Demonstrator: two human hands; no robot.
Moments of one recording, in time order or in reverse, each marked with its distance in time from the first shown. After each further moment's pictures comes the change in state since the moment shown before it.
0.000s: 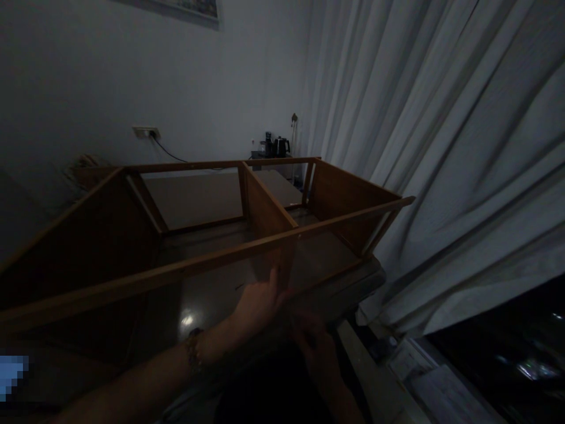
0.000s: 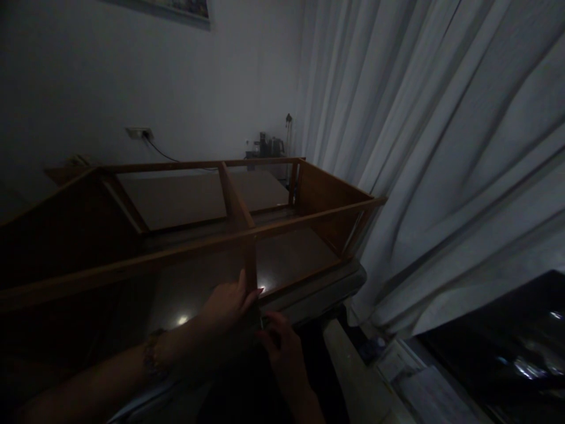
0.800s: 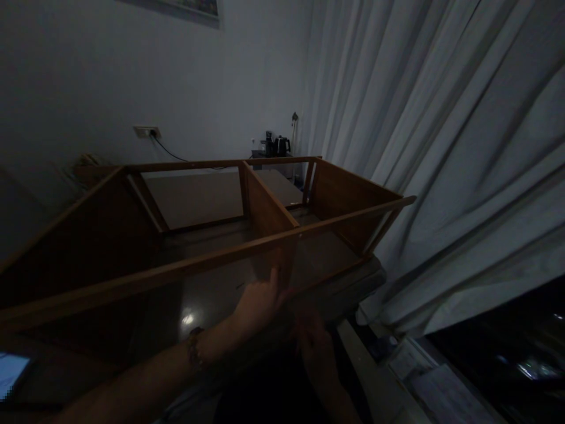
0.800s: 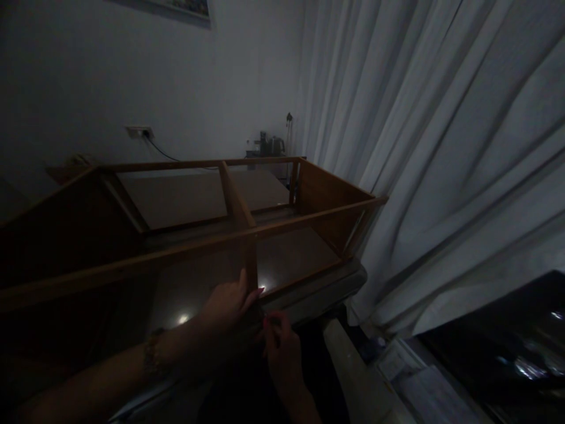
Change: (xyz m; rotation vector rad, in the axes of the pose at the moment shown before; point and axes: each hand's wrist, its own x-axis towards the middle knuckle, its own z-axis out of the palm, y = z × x) left_hand -0.002 0.001 -0.002 0.028 0.030 0.019; right_hand 0.004 -0.018 0.004 0.042 -0.043 0.251
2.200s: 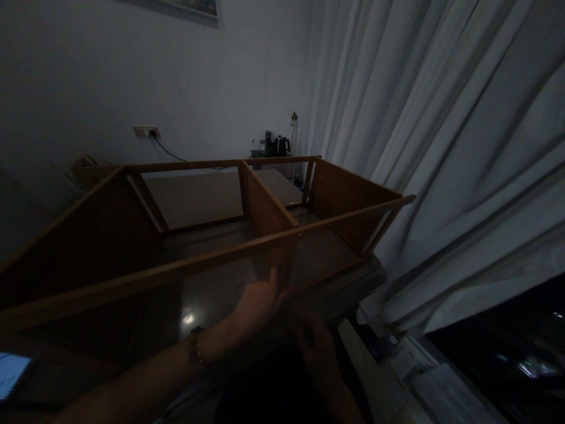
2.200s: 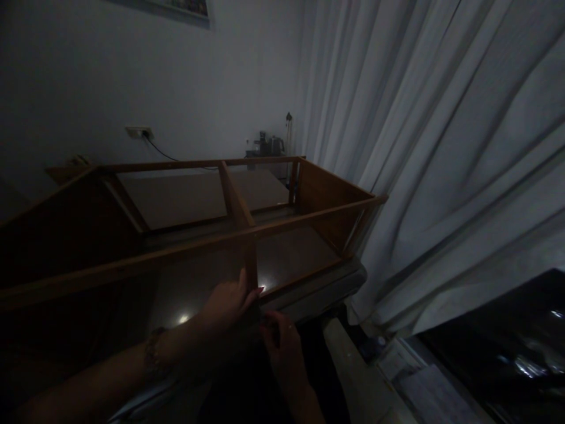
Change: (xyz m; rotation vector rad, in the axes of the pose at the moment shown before) left_hand 0.000 0.000 -0.001 -0.029 -0.032 -0.001; right_hand 0.001 0.020 -0.003 -0.181 0.110 -0.301
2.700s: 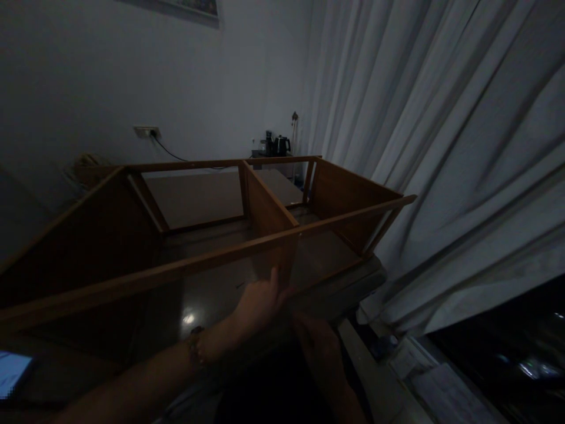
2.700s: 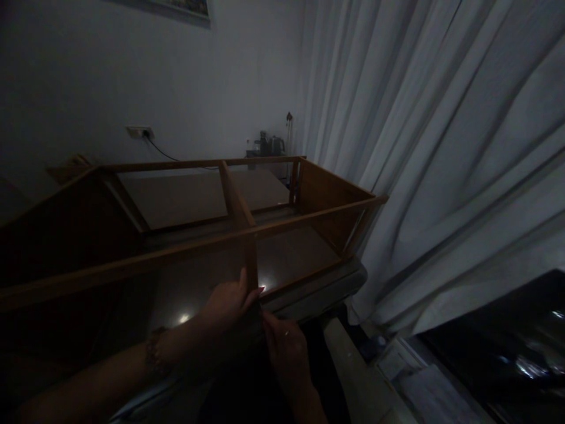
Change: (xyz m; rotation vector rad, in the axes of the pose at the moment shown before) left_hand 0.000 0.000 0.002 0.024 0.008 -0.009; right_hand 0.002 -0.001 -0.009 -0.255 -0.017 -0.272
